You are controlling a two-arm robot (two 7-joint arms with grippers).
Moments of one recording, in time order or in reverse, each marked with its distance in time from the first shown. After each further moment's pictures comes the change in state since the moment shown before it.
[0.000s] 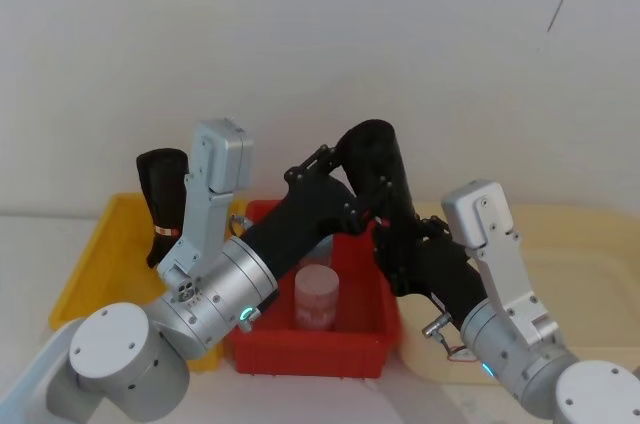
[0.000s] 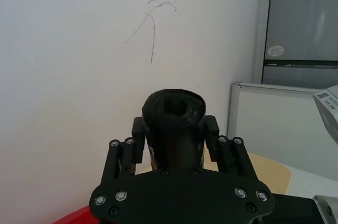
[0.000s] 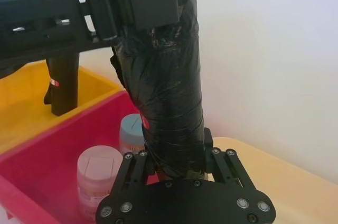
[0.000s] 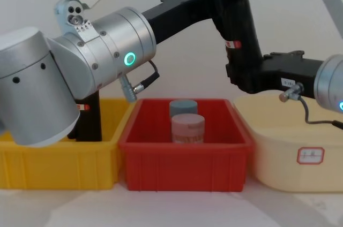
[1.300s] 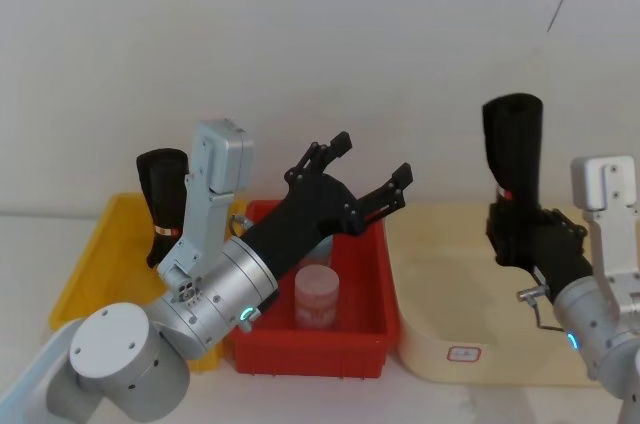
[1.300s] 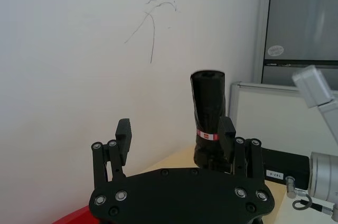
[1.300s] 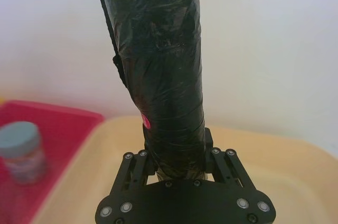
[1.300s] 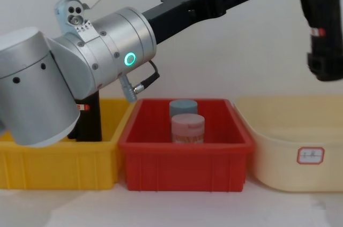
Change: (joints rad) left arm 0.000 0.000 0.001 0.000 0.000 0.000 0.000; right arm -0.016 -0.055 0.215 -0.012 0.049 0.116 -0.113
